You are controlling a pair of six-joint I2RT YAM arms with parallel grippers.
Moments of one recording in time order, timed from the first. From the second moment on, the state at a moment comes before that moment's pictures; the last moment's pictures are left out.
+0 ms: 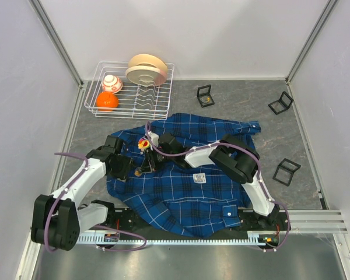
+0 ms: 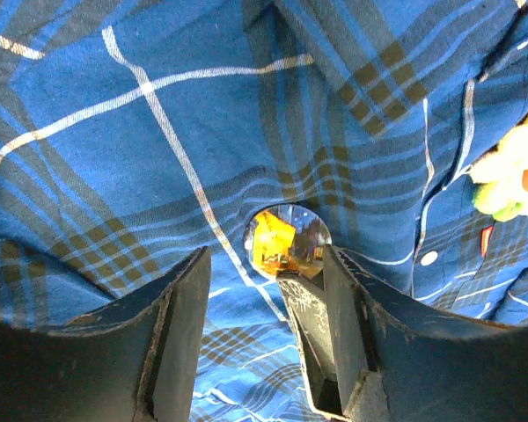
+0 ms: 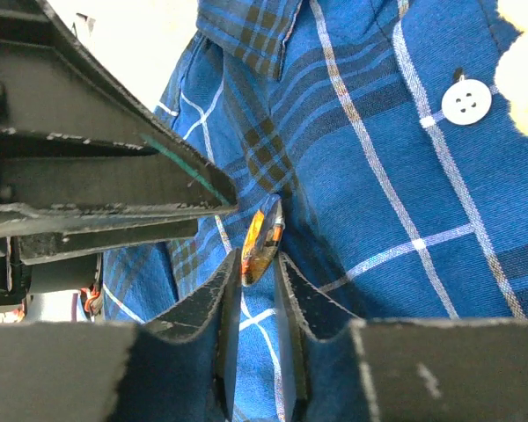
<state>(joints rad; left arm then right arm) -0.22 1.11 0.60 -0.76 -0.05 -1.45 0.95 2.17 1.21 0.46 -0.52 0.63</state>
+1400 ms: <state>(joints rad) -0.19 1.24 0.62 -0.69 0.09 -1.42 0.97 2.12 1.22 0.35 -0.48 0.50</state>
